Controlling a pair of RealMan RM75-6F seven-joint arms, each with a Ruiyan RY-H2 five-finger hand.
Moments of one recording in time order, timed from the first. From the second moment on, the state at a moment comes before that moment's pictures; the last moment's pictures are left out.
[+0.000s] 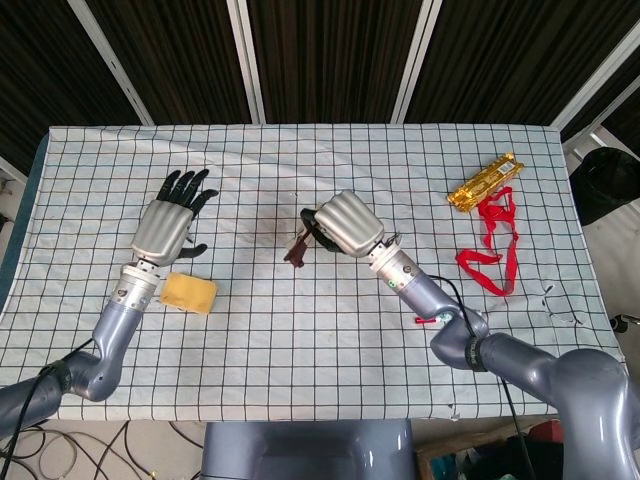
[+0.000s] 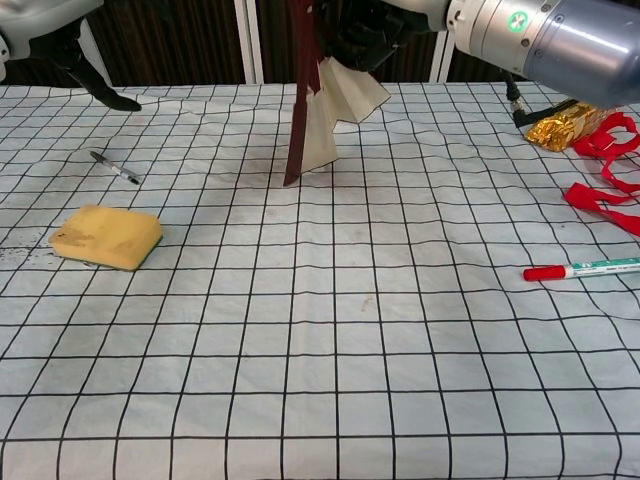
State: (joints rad) left arm -0.73 -1.49 -0.26 -1.30 1.29 1.10 0.24; right arm 1.05 -1.61 0.26 -1.06 -1.50 1.01 0.12
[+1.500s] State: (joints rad) left arm -0.84 -1.89 -0.34 -1.00 1.29 1.22 0.13; right arm 1.13 -1.61 0.49 -1.30 -1.00 0.98 -0.22
